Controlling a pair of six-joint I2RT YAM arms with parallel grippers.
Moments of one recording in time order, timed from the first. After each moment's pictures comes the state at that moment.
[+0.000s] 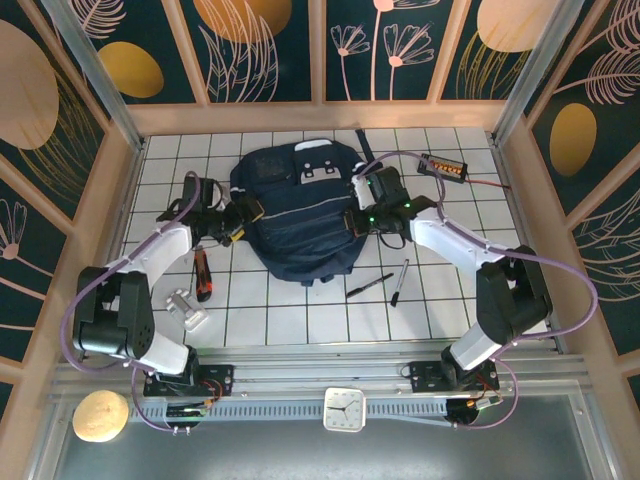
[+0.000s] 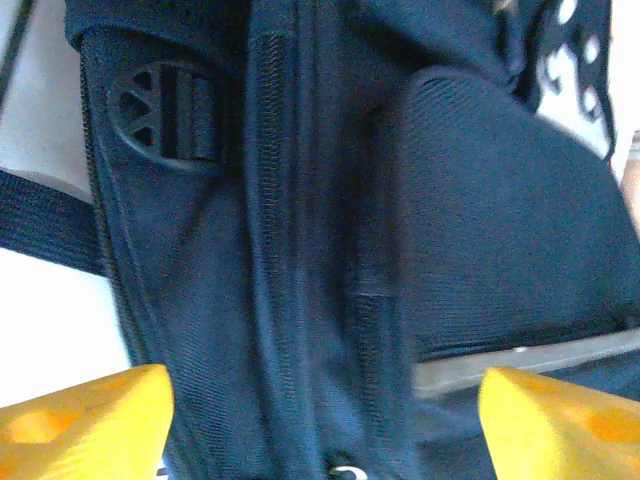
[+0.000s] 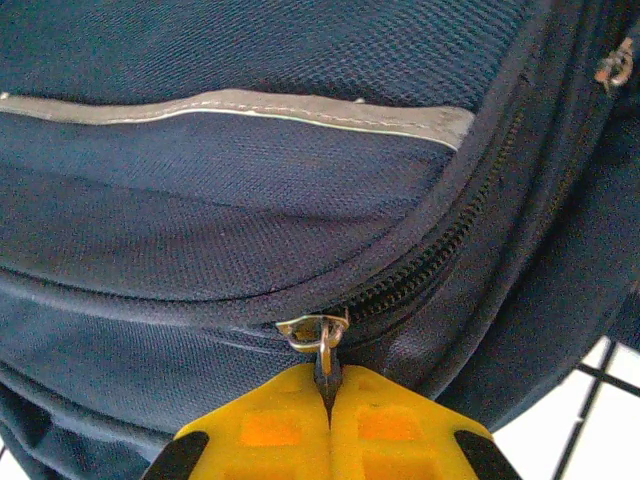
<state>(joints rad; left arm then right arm) -0.15 1.52 0.92 -0.30 0.48 -0.83 0.52 1.58 1.12 -0.42 -0.23 0.17</state>
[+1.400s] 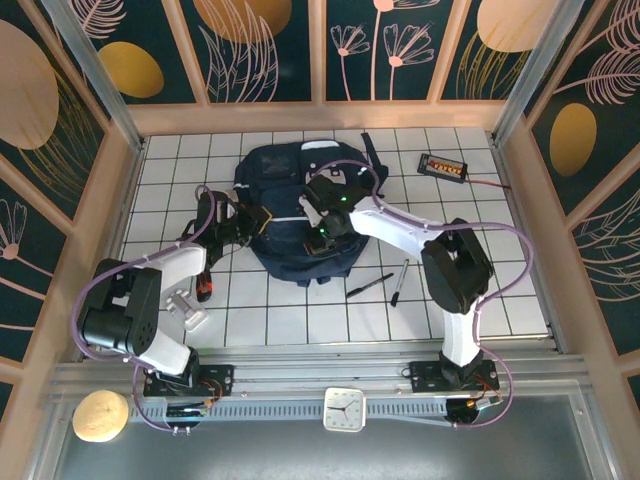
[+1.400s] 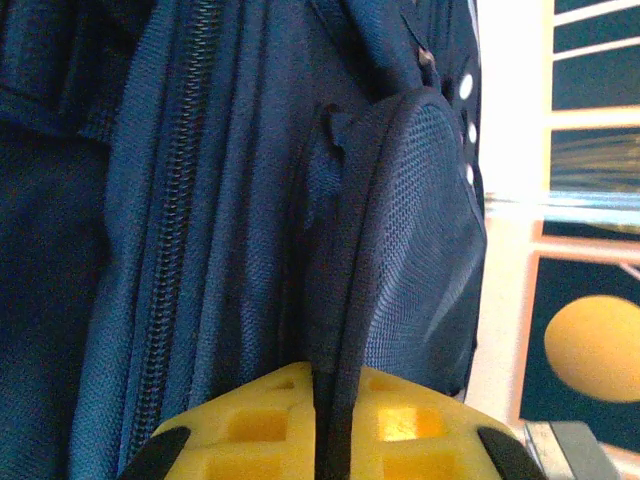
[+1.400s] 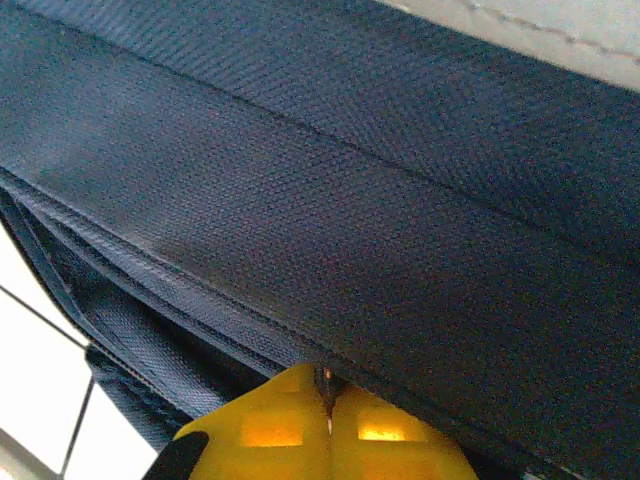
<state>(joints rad) -0.26 1.53 0.71 0.26 0.45 -1.16 0.77 1.90 1.48 -0.77 -0.23 0.31</state>
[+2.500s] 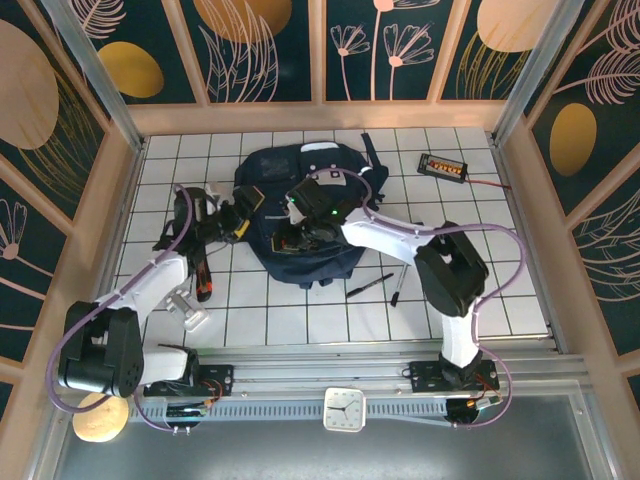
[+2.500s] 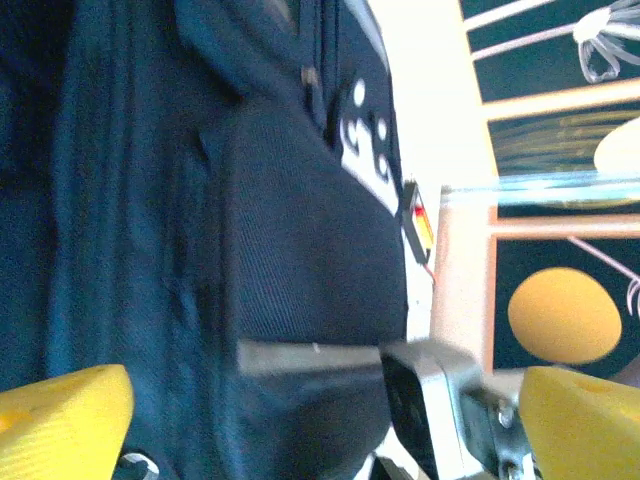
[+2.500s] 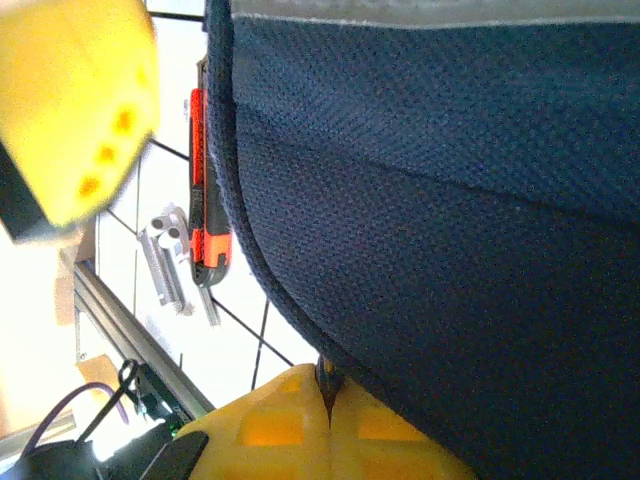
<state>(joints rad) -0.17 1.31 0.73 0.09 0.47 -1.06 0.85 1.90 1.42 -0.40 -0.45 0.74</state>
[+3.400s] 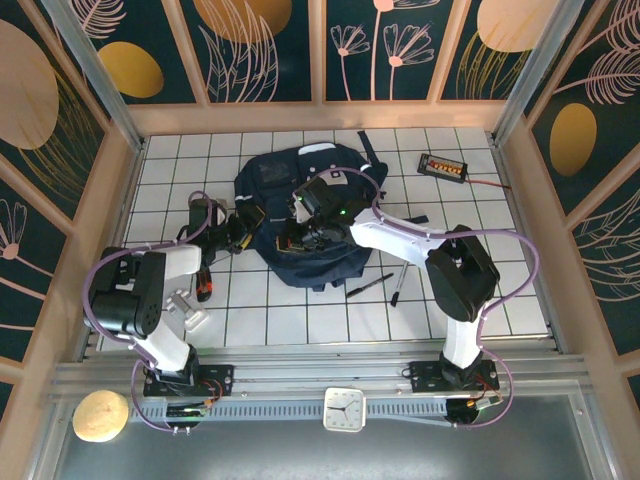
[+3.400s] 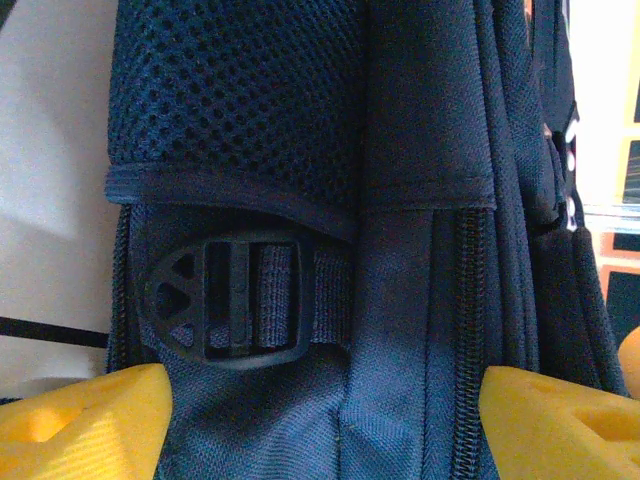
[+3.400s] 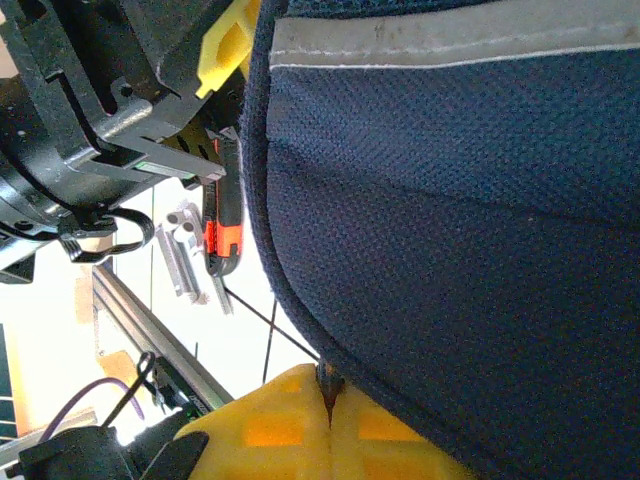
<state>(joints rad) -0.15 1.64 0.66 0.33 0.48 -1.06 0.84 1.86 1.39 -0.41 -0.46 0.76</state>
